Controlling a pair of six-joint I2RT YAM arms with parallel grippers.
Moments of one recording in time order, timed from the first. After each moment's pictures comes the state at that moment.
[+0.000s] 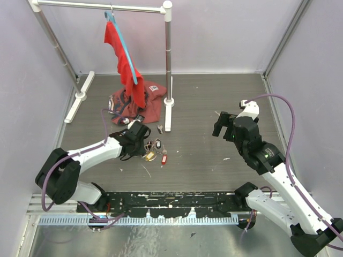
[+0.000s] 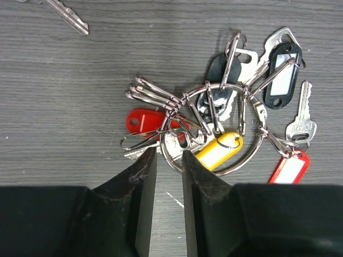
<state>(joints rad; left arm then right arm) -0.68 1.41 0.75 -0.45 -0.23 -0.71 0.53 0.76 0.90 -0.64 0.44 0.48</state>
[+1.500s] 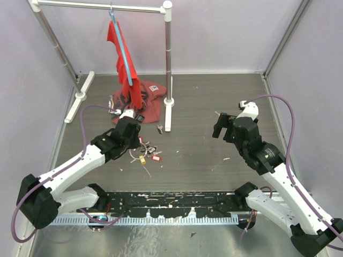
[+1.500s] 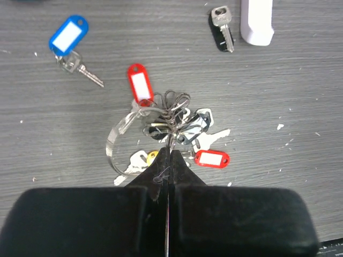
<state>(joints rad) -0.68 1.13 0.77 -0.48 -0.29 -0.61 0.53 0.76 0.90 -0.67 0.42 0.48</state>
